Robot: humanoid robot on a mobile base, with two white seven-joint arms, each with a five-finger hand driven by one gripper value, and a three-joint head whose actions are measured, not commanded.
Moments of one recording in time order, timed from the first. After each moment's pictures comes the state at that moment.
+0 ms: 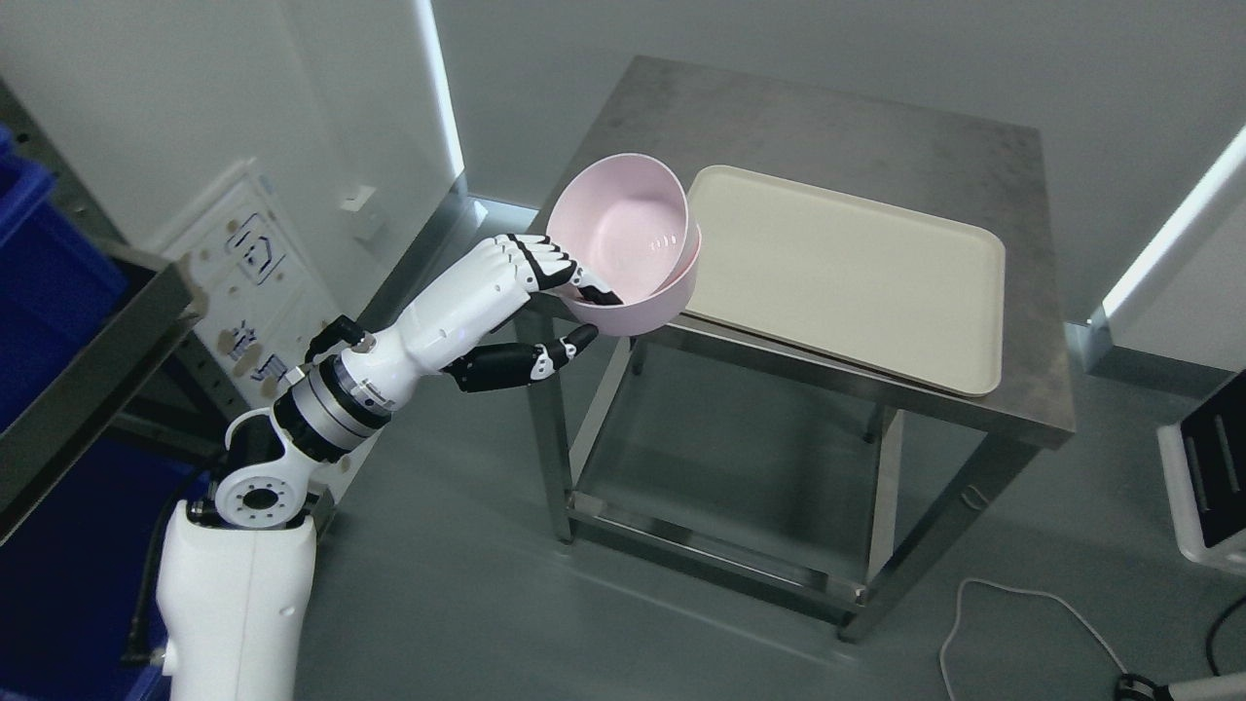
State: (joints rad) left arm -0.52 0.01 0.11 -1.55 -0.41 -0.79 -0.66; right arm 0.00 0.00 0.00 0.00 0.00 0.04 0.01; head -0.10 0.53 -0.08
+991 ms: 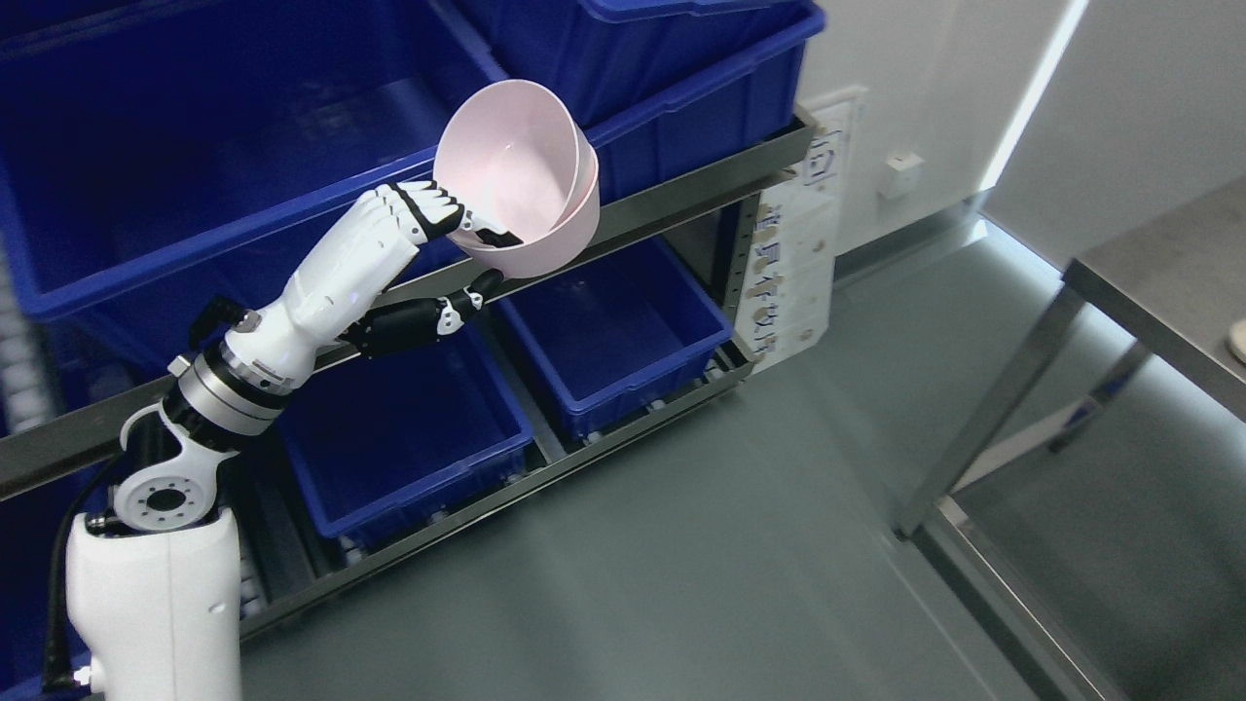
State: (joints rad) left arm -0.53 0.04 0.27 -1.63 -0.40 -0.79 -0.66; right arm 0.00 0.00 0.00 0.00 0.00 0.04 0.01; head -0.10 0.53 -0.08
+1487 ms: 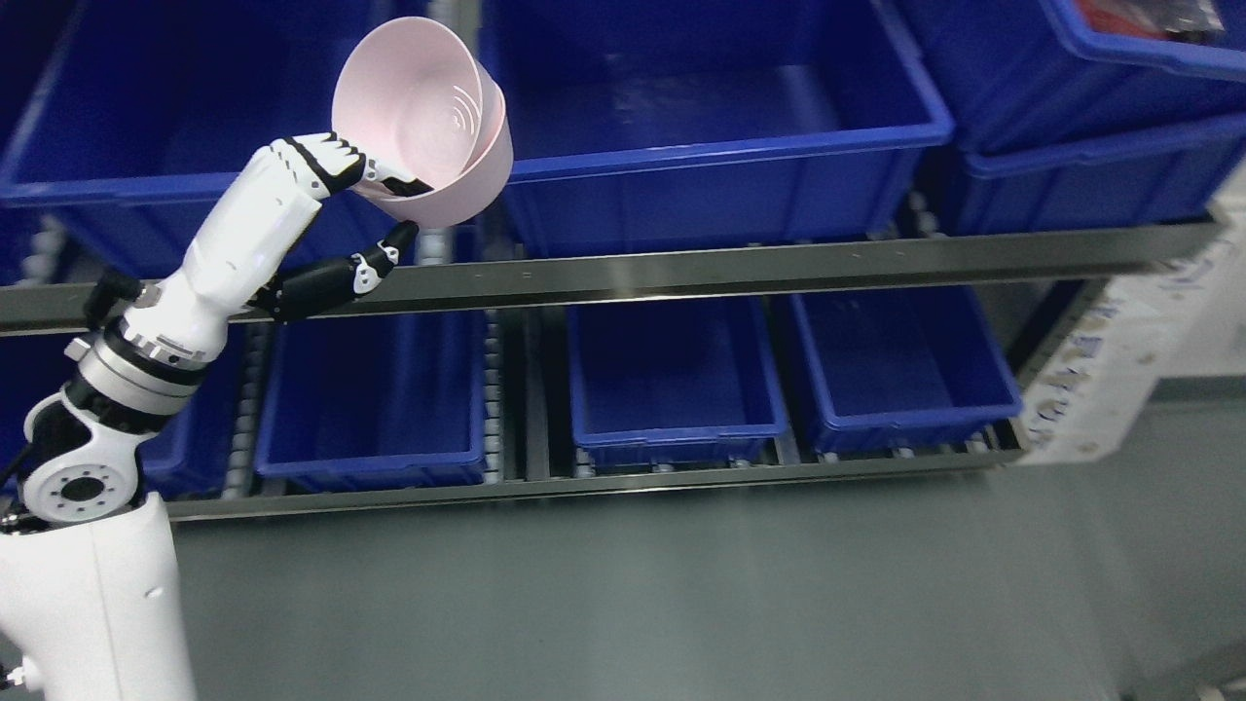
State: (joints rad) left arm -0.57 0.08 0.38 -1.64 -0.40 -0.79 -0.66; right arm 0.00 0.00 0.00 0.00 0.00 0.04 0.01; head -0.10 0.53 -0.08
